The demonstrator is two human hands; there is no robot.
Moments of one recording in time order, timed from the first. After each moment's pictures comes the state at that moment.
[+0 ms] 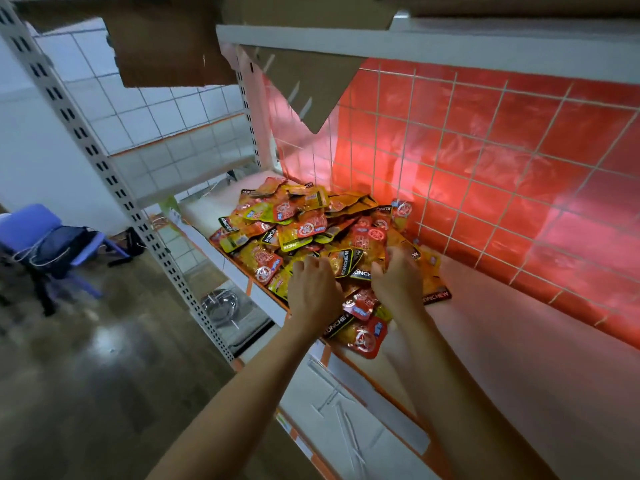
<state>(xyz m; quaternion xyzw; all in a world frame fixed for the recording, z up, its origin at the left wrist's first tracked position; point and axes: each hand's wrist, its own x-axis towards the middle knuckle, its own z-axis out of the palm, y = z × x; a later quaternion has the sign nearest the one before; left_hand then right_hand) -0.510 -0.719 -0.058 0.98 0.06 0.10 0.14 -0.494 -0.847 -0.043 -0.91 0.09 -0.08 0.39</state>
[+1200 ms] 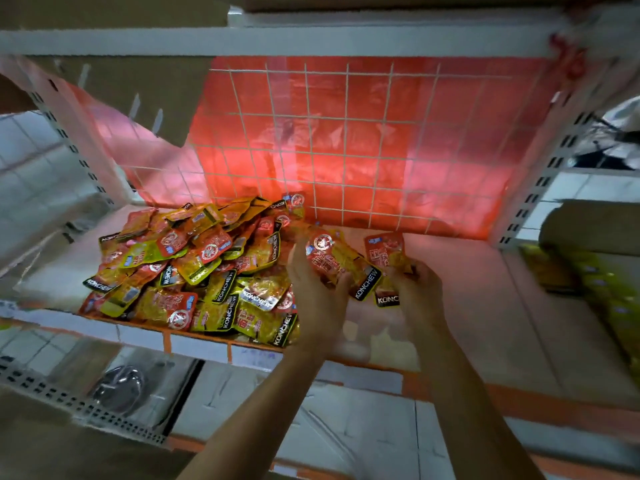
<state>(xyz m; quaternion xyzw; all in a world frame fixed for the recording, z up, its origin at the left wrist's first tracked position) -0.543 -0.784 -0.063 0.78 -0.13 0.10 0.61 -0.586 -0.915 -0.065 -0.65 0.36 -0.26 0.62</state>
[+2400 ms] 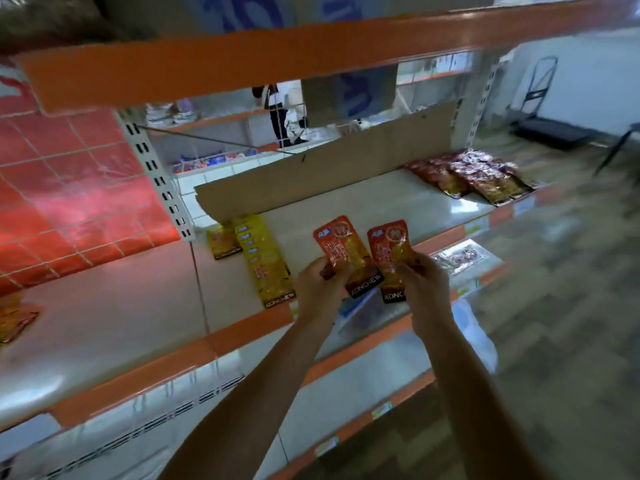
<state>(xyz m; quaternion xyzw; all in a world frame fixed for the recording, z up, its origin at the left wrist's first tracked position) -0.904 -1.107 -0.048 0.68 -0.31 -0.28 0.61 -1.036 -1.164 -0.037 -0.52 0.48 -0.48 0.52</state>
